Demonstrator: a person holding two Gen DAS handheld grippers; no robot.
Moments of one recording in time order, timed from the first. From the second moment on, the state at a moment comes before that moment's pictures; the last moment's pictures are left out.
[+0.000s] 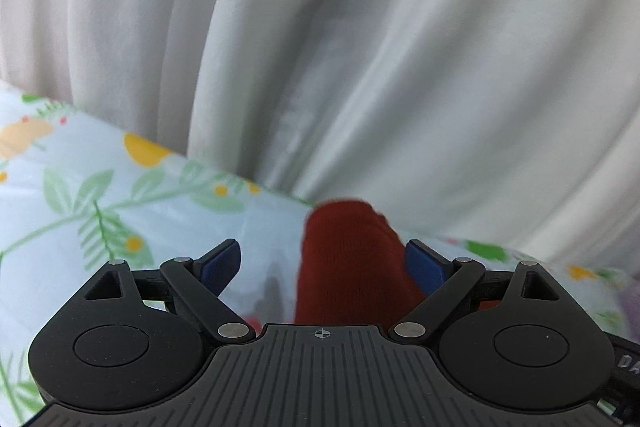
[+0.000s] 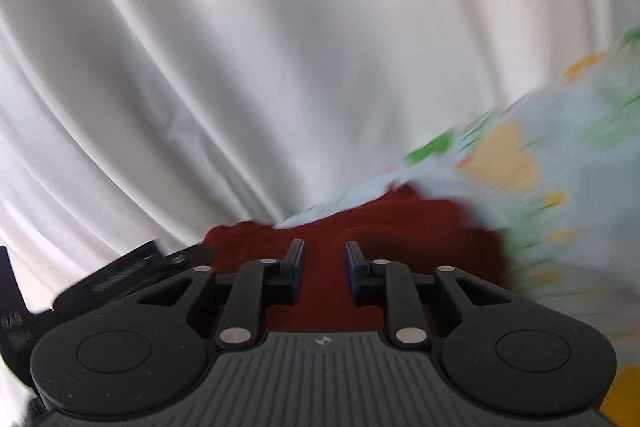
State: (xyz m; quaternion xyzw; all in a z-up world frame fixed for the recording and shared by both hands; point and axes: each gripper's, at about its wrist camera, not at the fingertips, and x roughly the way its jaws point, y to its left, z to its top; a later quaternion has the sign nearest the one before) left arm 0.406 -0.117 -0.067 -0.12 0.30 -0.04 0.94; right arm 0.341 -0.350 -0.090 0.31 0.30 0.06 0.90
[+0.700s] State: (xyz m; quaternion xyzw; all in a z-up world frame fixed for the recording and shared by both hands) left arm 0.408 -0.060 -0.088 -0.20 0.39 -0.15 0.89; right arm 0.309 -0.405 -0.104 0.31 0.30 0.05 0.90
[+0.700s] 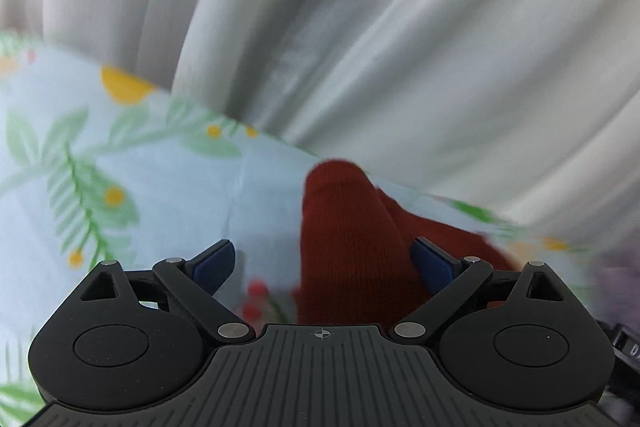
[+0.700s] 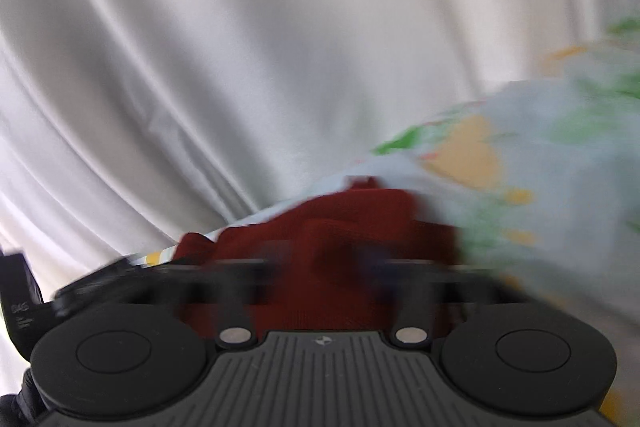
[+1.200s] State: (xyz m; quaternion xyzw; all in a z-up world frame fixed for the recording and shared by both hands) left arm 0.401 -0.041 -0.125 -0.30 0.46 -0.29 0.78; right arm 0.322 -0.468 -0.162 0.48 0.39 0.17 0.77
